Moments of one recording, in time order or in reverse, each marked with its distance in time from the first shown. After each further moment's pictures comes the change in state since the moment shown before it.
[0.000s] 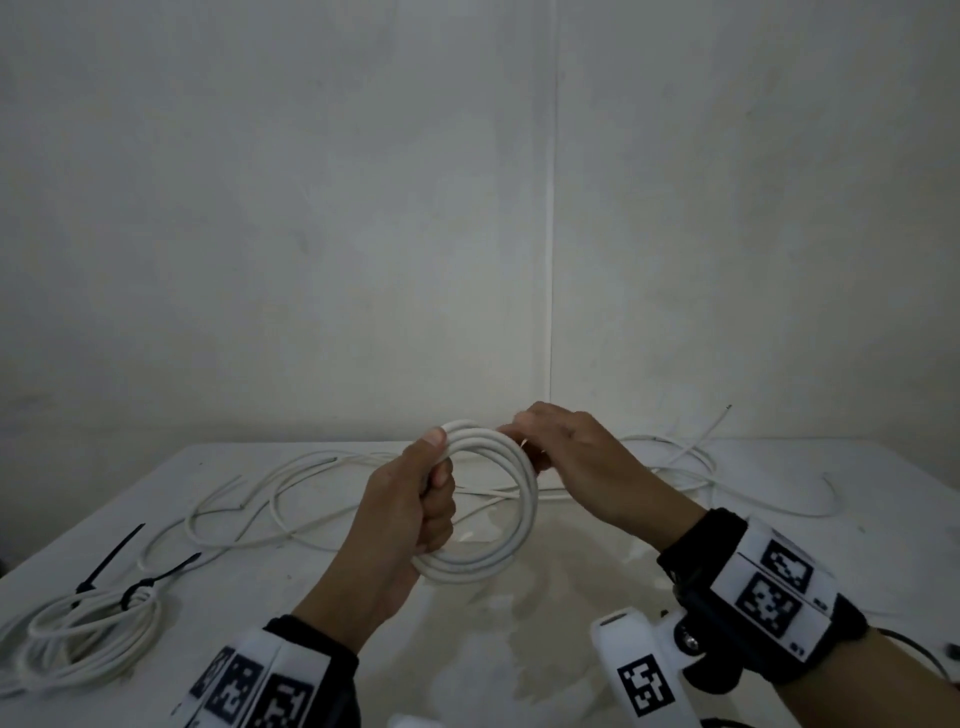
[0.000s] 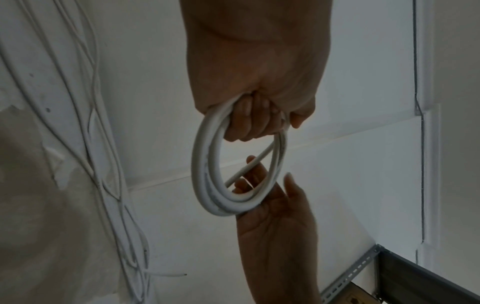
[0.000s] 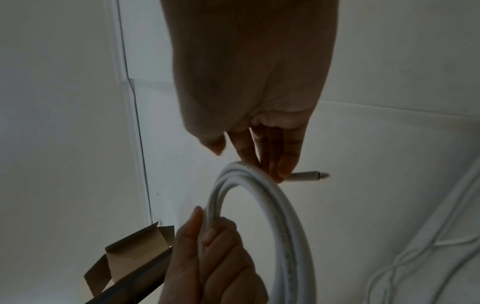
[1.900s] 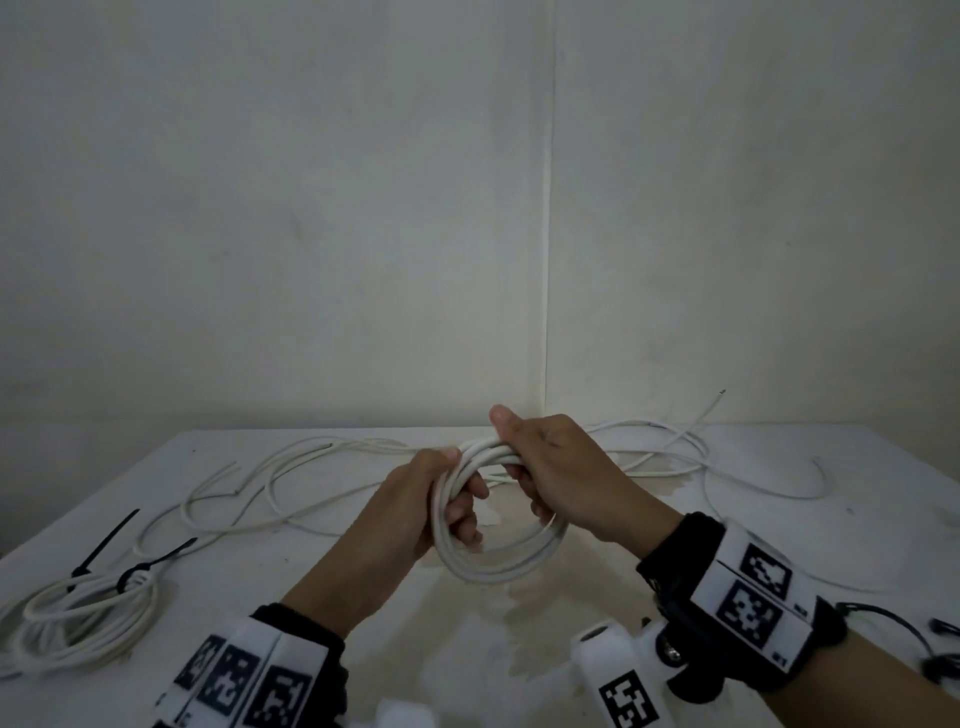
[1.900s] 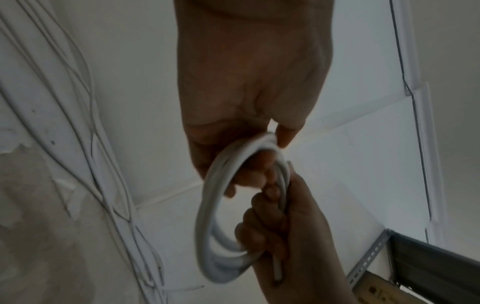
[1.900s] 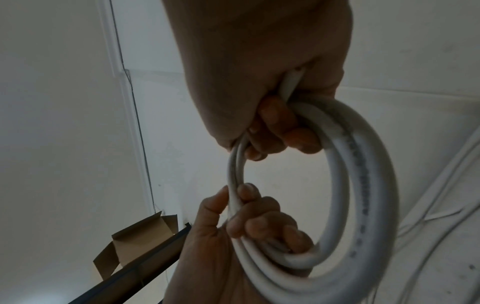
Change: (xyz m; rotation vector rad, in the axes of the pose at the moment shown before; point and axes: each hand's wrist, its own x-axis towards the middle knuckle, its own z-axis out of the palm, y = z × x) left_hand -0.005 -0.007 -0.006 0.250 -0.171 -0.077; right_hand -0.013 -0.013 0.019 0.030 0.008 0.217
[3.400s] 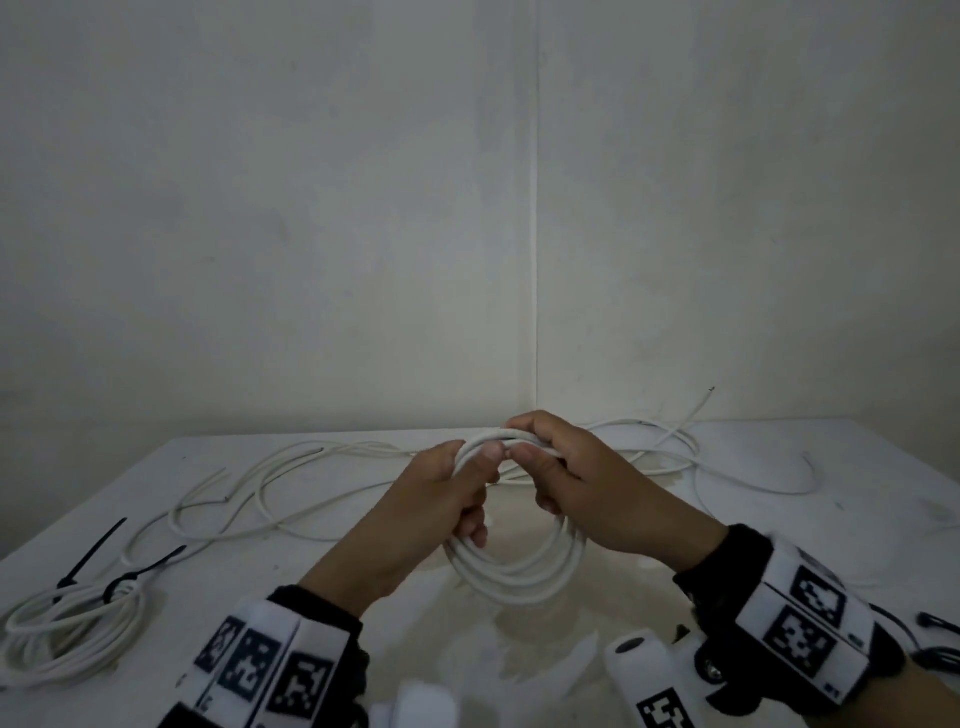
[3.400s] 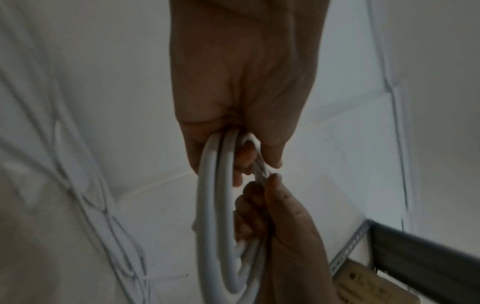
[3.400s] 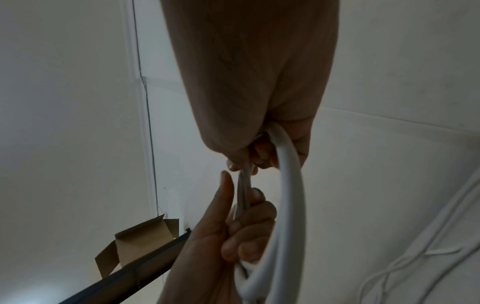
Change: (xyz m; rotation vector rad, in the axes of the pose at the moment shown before) left_hand 0.011 0.005 0.019 0.172 -0.067 0.111; right_hand -0.012 0.018 -0.024 -0.118 -0.095 -0.258
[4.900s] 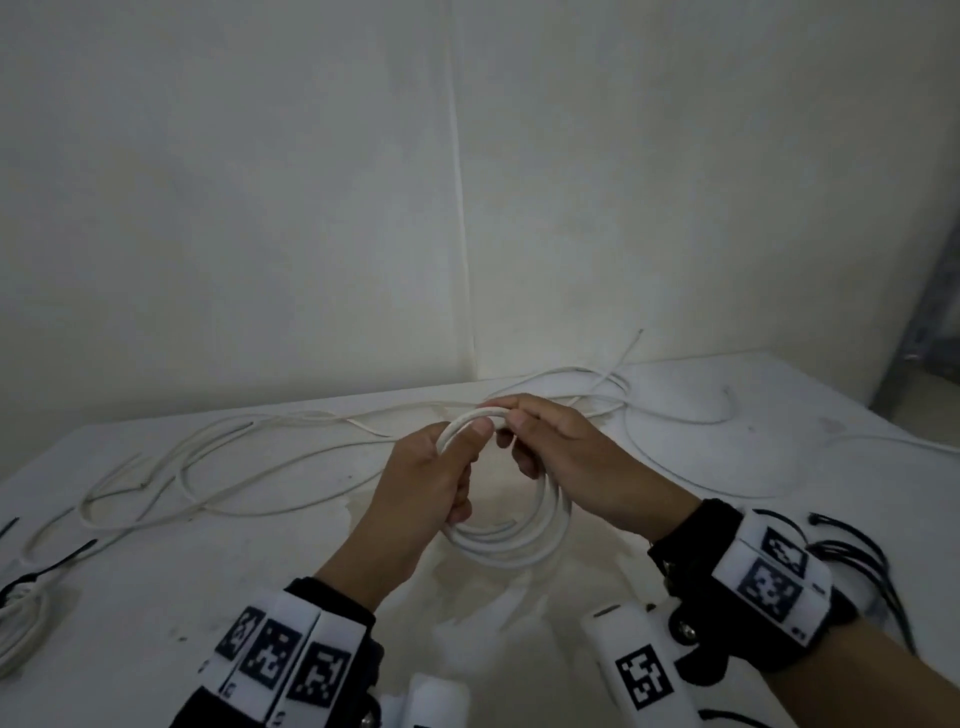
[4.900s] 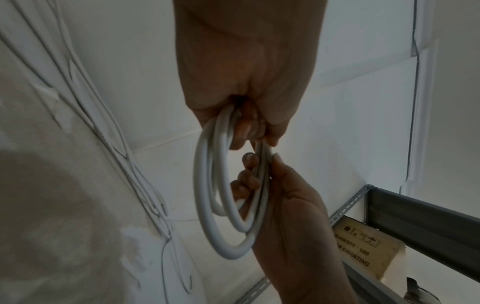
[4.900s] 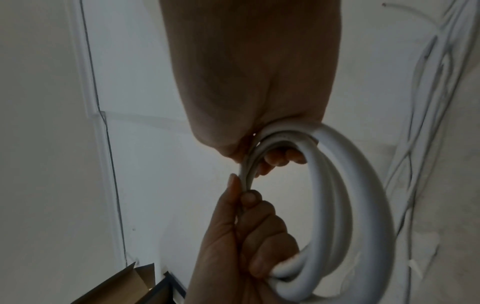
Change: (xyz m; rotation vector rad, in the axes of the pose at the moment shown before) left_hand 0.005 -0.016 0.060 -0.103 0.076 -0.088; right_hand -0.042 0.022 -0.017 0.229 0.121 0.179
